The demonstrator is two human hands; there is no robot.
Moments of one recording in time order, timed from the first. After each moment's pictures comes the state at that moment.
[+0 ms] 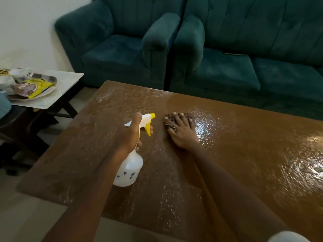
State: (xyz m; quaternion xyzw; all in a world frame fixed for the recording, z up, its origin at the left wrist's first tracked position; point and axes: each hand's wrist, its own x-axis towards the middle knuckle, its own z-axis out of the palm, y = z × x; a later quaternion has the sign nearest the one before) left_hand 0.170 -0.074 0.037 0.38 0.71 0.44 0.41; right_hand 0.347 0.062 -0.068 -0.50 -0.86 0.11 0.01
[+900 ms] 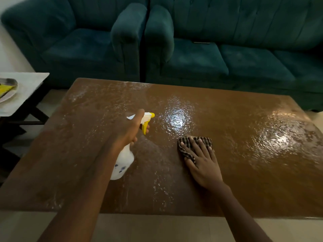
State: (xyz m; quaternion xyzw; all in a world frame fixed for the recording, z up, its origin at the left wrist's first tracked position) left_hand 0.187 -0.059 0.028 0.48 0.71 0.32 0.41; right_hand 0.460 -0.102 -0.071 -0.61 -0.78 0.13 0.02
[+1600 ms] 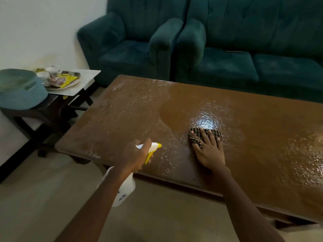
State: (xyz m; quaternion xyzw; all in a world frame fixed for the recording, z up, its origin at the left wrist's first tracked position) left_hand 0.237 -0.238 0.016 0.39 0.79 0.33 0.35; right_hand 0.476 -0.113 -0.071 -0.58 -0.80 0.15 0.02
